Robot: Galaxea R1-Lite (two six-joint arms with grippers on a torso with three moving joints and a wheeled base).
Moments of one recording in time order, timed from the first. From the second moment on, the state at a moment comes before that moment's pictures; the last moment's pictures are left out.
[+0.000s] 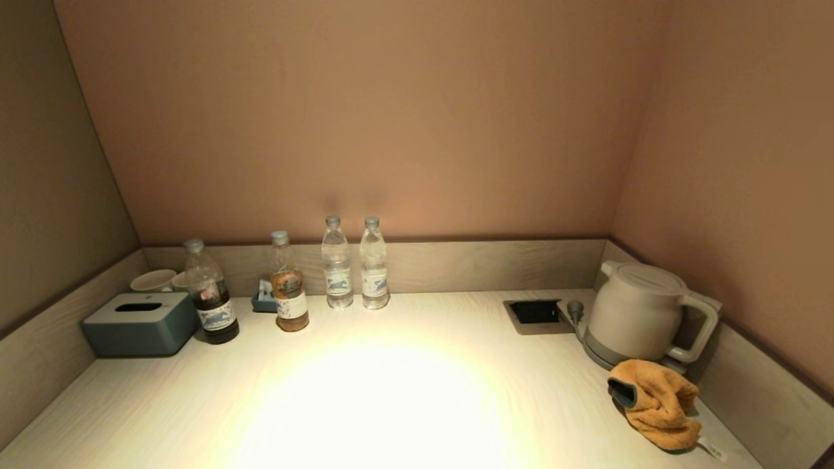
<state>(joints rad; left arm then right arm) 0.01 0.00 0.00 0.00 -0.01 -0.05 0.00 0.00 -0.03 -0.06 -0.10 -0.17</state>
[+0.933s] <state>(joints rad) 0.01 0.00 0.00 0.00 -0.01 -0.05 0.00 0.00 0.00 -0.02 0.00 -0.07</state>
